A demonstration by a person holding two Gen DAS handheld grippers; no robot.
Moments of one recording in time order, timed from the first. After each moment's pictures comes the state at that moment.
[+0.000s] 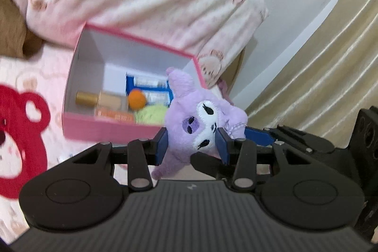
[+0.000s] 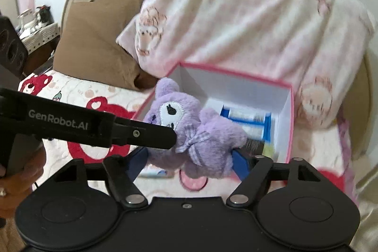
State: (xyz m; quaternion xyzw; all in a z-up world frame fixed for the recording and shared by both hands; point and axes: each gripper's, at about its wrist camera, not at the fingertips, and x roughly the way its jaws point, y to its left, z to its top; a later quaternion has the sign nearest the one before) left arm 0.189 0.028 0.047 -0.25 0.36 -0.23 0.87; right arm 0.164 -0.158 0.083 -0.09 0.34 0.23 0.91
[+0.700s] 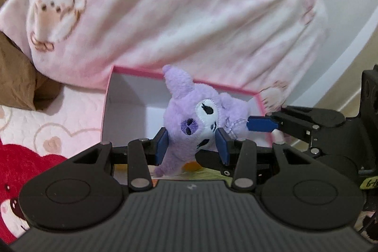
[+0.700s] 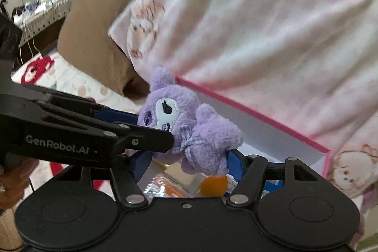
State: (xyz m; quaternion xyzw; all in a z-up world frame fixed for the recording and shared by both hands) left arm 0.336 0.049 0.022 -0.20 0.41 -0.13 0.88; right arm 0.340 -0.119 0.041 -0.13 0.41 0.31 0.85
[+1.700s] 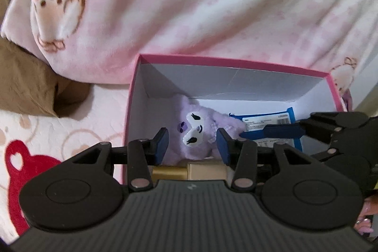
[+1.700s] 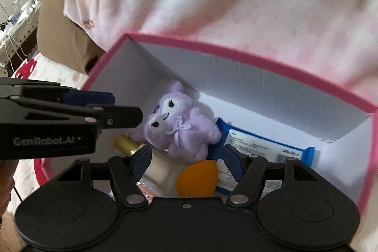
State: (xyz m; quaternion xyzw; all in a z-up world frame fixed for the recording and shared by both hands) left arm 0.374 0.024 -0.010 -0.09 0.46 -0.02 0.89; right arm 0.384 -0.141 -0.025 -0.06 0.47 0.30 0.83
